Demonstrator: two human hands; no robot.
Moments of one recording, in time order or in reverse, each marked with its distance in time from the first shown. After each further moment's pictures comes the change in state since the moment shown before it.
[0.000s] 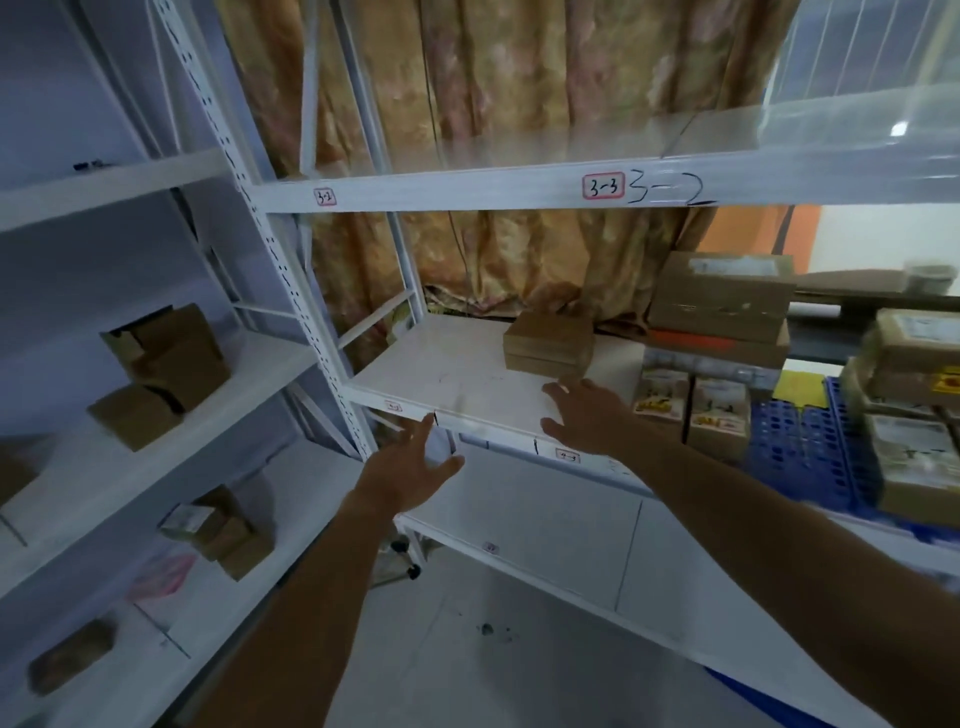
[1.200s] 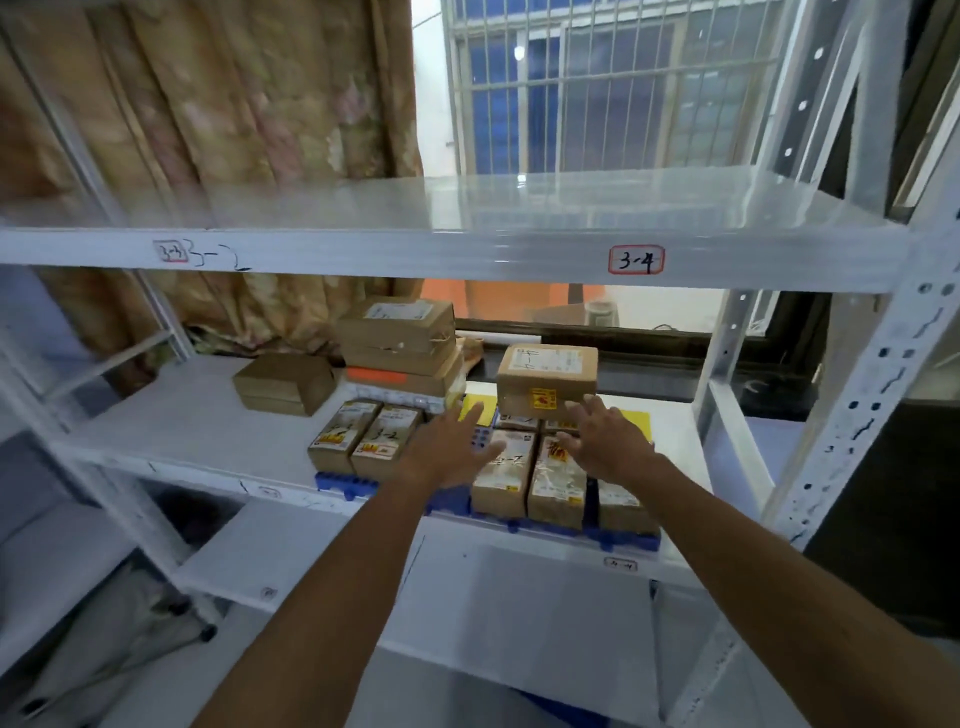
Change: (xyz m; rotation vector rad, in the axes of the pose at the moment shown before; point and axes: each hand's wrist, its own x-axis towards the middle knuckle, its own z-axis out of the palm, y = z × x) left_hand 0.006 0.541 0.146 0.138 -0.027 0.443; right_hand -0.296 0.445 -0.040 0.136 0.088 0.389
